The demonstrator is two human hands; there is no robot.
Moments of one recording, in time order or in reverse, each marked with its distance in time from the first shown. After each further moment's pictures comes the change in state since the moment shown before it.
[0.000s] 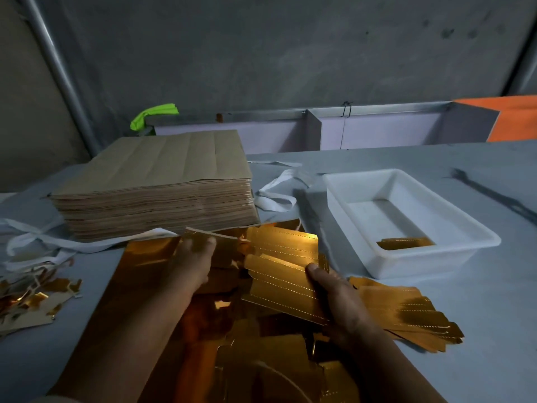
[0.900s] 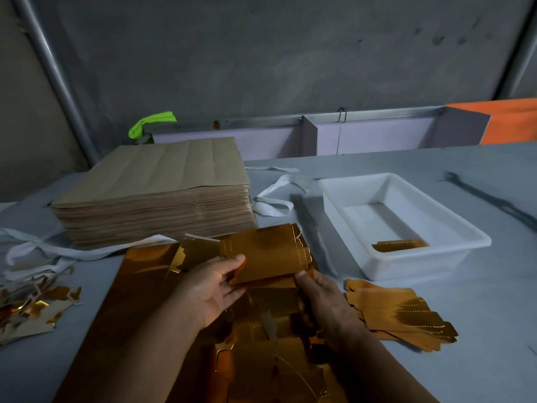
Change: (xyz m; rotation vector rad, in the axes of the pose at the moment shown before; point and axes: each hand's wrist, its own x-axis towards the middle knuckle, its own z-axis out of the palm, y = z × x) left_hand -0.042 0.005 0.013 -0.784 -0.444 -0.183; right_hand -0.005 0.001 0.013 -0.352 -0.024 -0.129
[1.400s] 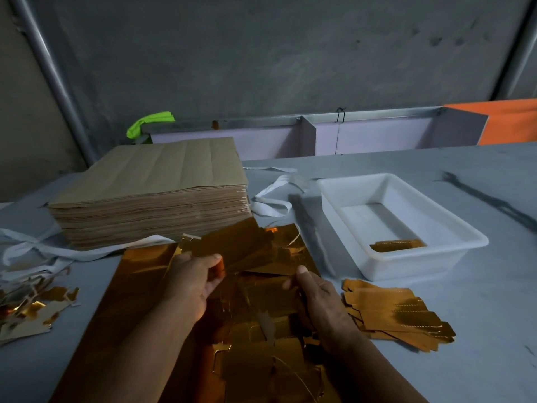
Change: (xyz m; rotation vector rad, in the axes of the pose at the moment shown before) left_hand 0.022 0.005 -0.010 -0.040 0.327 0.210; right_hand -0.004 0.000 0.007 -0.063 0.103 -0.077
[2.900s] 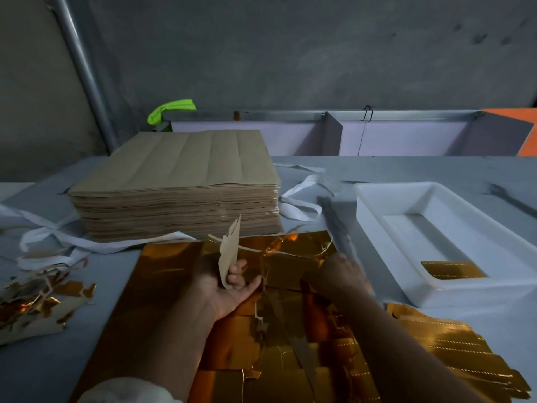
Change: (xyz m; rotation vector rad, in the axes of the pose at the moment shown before) left_hand 0.057 -0.007 -0.016 -0.534 -0.214 -0.463; right_hand 0.097 -0.034 0.027 -0.929 0.198 0.339
